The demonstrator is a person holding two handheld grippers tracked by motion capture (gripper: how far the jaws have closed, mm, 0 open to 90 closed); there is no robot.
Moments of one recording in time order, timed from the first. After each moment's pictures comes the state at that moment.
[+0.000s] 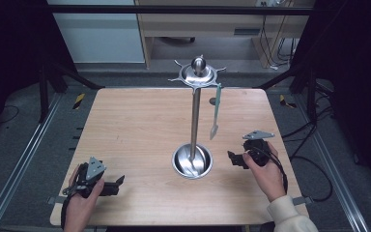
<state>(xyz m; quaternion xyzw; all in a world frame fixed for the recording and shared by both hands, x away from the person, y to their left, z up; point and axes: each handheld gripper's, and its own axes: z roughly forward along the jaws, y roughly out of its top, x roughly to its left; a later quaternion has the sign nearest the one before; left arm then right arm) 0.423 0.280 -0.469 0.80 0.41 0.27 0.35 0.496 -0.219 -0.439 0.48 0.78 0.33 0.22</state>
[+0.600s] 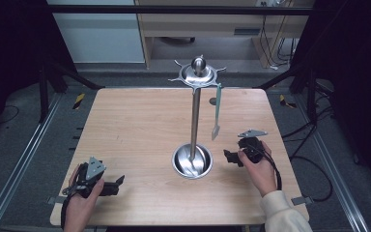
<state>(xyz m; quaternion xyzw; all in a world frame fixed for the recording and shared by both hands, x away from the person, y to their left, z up) 0.423 0.280 -0.469 0.80 0.41 0.27 0.35 0.517 -0.212 -0.459 0.49 0.78 0.33 0.21</state>
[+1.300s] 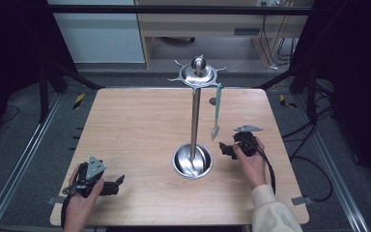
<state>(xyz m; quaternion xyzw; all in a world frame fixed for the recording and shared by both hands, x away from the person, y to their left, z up) 0.425 0.279 -0.468 0.80 0.41 0.27 0.35 0.544 -0.203 -0.475 0.52 0.75 0.36 0.21</state>
